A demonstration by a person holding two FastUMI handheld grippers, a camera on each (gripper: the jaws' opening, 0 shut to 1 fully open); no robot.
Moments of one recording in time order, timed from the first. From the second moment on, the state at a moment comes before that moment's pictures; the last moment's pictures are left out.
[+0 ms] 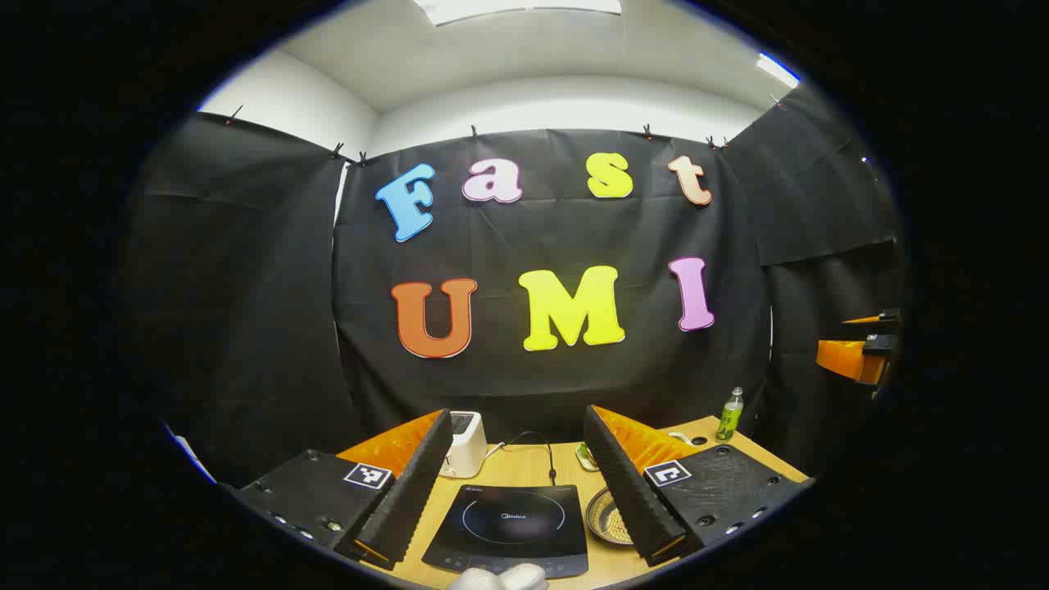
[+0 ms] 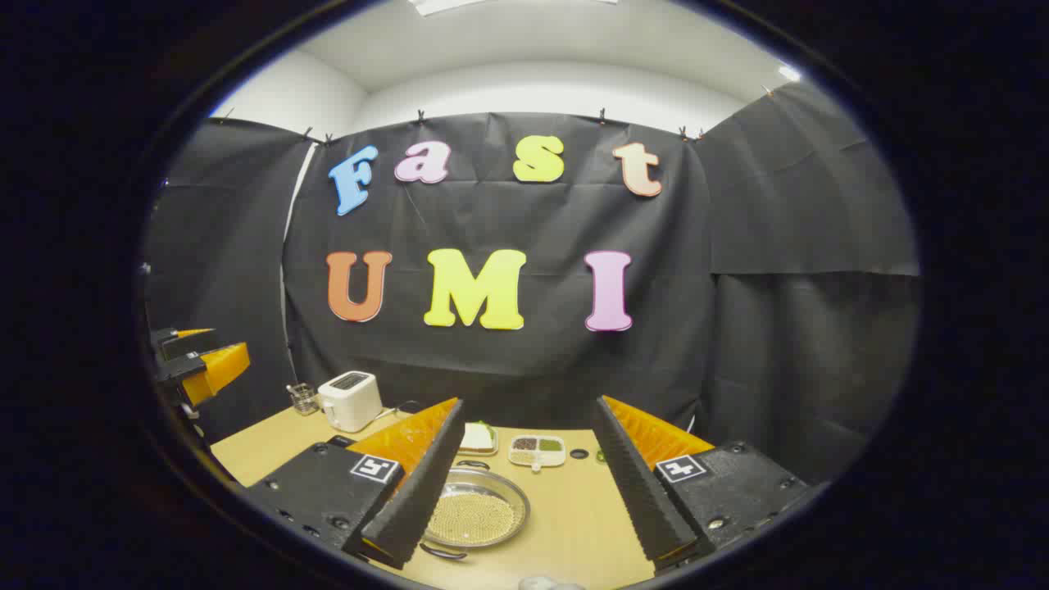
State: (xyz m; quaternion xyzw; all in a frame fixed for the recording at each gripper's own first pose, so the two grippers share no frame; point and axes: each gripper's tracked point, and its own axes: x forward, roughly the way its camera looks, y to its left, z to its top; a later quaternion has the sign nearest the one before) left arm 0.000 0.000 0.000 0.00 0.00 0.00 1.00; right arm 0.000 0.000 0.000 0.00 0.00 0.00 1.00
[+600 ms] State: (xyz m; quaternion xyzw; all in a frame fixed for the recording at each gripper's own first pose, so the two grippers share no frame) left arm -0.007 0.012 -0.006 0.00 0.00 0.00 1.00; right arm -0.002 0.022 -0.007 -0.01 0.01 0.01 1.00
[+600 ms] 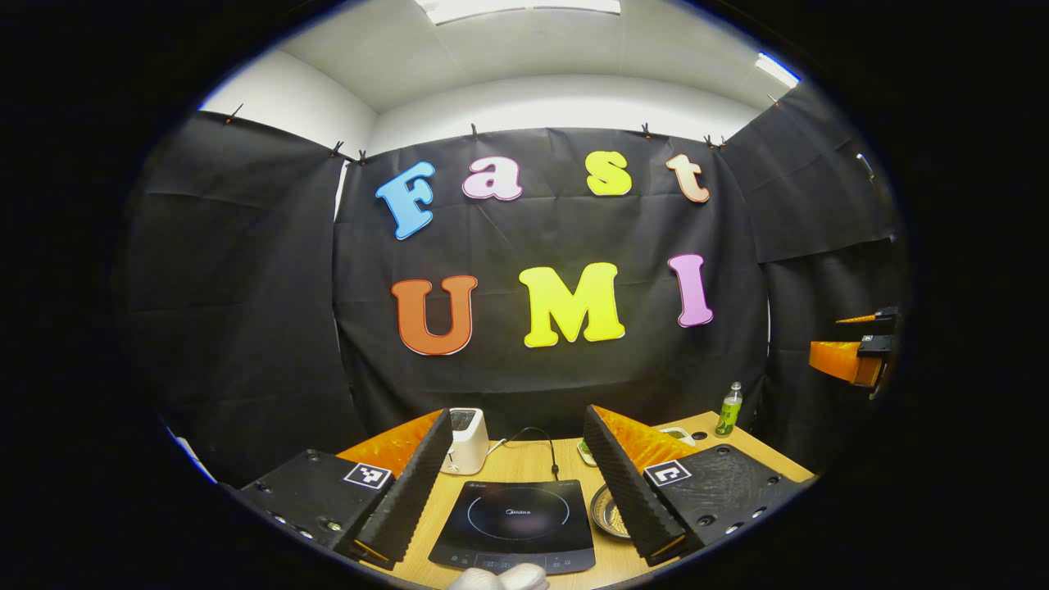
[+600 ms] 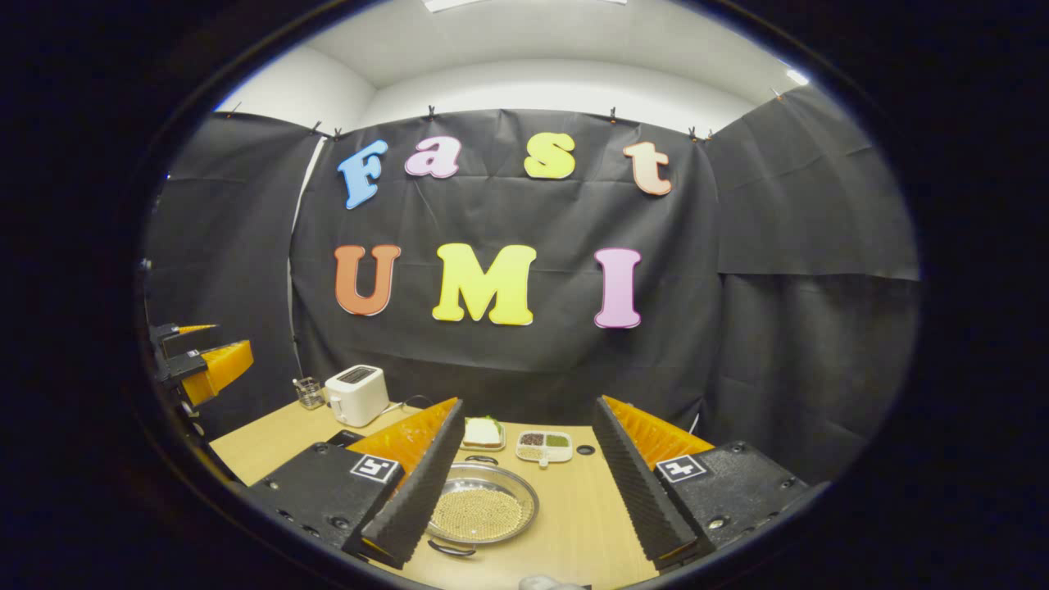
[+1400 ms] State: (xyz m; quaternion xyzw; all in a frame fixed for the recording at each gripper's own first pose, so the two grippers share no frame) left arm -0.025 0.053 -0.040 -0.01 0.03 0.03 1.00; right arm 0.034 0.132 -0.108 0.02 0.17 0.14 0.98
